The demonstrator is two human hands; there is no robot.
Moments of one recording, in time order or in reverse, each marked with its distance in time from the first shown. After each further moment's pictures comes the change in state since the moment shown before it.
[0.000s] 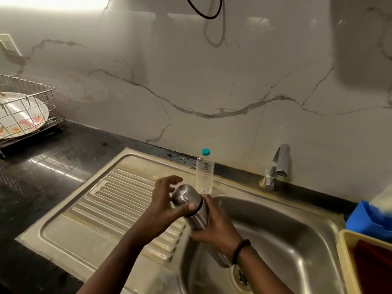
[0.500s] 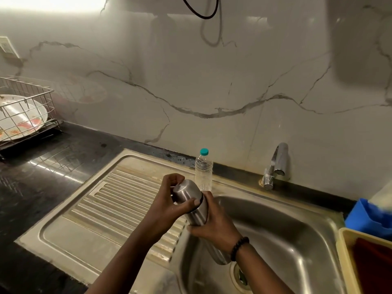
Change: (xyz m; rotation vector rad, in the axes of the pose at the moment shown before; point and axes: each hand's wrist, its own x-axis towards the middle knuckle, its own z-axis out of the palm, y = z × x) left_hand 0.003 0.012 0.013 -0.259 0.040 -0.003; right_hand 0.002 -0.008 -0.004 0.028 0.025 0.016
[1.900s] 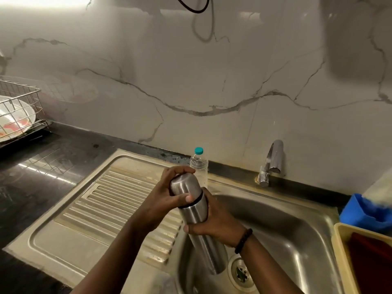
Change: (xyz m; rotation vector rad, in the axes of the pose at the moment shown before) left_hand 0.023 0.014 -0.003 -0.093 -0.144 0.059; right_hand 0.009 -0.001 -0.019 0.018 -0.139 -0.021
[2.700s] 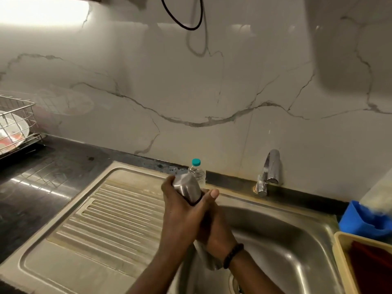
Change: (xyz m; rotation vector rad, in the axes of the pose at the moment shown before) left_hand -0.008 0.034 0.067 0.111 0.426 -0.137; right_hand 0.001 -0.032 0.013 0.240 0.260 -0.058
